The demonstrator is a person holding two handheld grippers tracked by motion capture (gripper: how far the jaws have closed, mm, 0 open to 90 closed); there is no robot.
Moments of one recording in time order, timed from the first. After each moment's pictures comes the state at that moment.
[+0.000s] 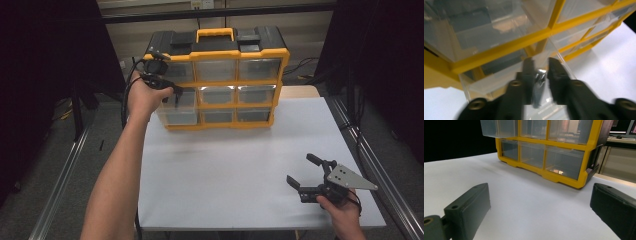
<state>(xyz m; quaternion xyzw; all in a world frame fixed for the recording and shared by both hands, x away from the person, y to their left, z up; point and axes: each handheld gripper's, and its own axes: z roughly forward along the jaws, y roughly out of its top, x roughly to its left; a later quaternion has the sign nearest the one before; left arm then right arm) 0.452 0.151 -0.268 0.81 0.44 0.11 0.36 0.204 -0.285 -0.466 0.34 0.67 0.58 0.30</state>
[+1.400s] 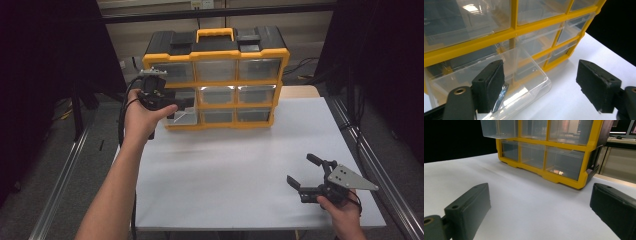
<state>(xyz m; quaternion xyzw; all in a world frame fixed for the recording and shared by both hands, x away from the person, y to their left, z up) 0.400 0.156 -0.282 0.79 0.39 0.13 0.46 0.203 -0.285 -0.464 0.34 0.68 0.58 0.30</state>
